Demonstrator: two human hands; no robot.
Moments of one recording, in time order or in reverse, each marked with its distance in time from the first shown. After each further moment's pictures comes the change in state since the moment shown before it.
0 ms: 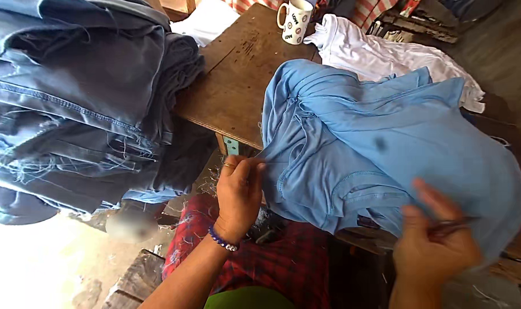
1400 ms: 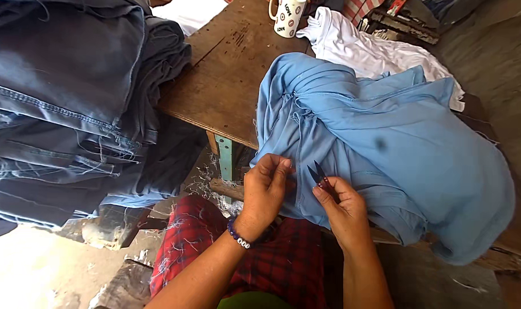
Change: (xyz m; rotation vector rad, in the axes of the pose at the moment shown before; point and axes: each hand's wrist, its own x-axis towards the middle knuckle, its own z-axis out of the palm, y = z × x) left_hand 0.008 0.026 0.035 -0.628 -0.208 -0.390; right_hand -0.006 -0.026 0.089 0.287 -0.354 0.461
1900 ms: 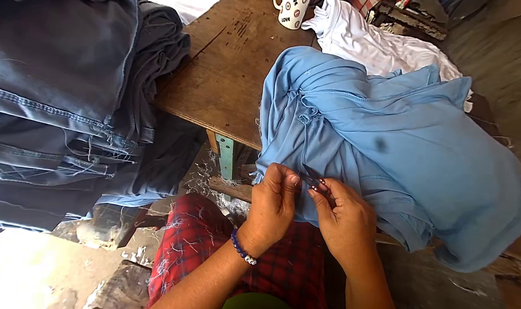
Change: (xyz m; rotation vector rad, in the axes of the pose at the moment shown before) left_hand -0.012 -0.013 0.000 0.094 -0.055 0.184; right_hand 0.000 -0.034 0.015 -0.707 0.054 -0.165
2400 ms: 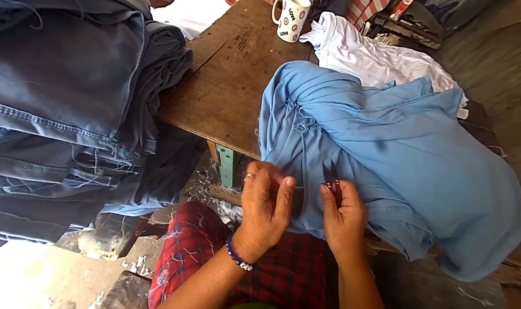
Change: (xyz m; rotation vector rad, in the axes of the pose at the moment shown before) left_hand 0.015 0.002 -0.010 0.123 0.136 0.179; right_hand 0.006 0.022 0.026 0.395 0.162 0.116
